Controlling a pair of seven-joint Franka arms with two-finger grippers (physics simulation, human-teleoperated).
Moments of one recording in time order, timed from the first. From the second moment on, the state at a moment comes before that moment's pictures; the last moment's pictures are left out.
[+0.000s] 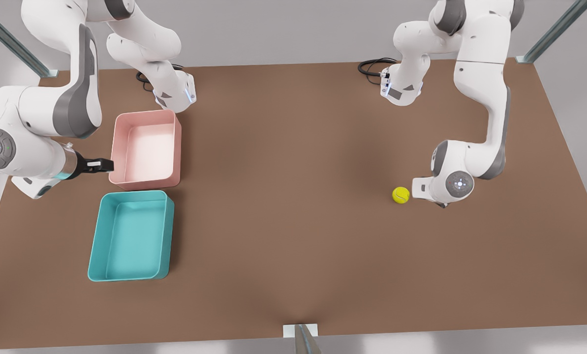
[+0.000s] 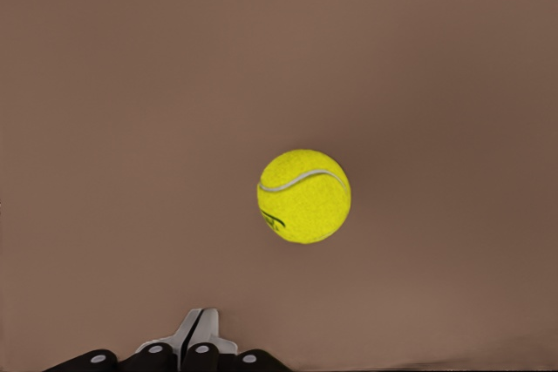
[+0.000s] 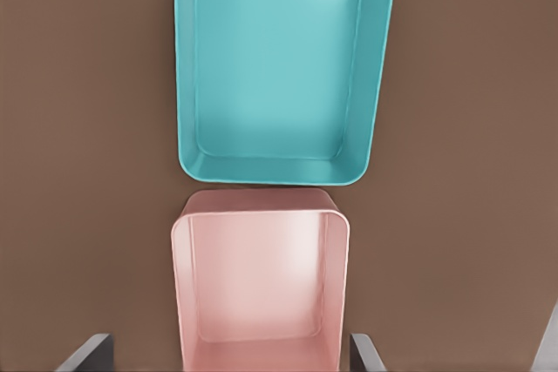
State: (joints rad) left arm -0.04 0.37 -0.07 -1.98 0.21 2.08 0.75; right arm 0.07 0.17 -0.07 -1.46 -0.10 1.34 -0.09
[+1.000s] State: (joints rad) left arm 0.00 0.45 -0.11 -2.12 0.34 2.35 1.46; right arm 0.07 0.18 -0.07 -1.47 -0.10 1.33 -0.12
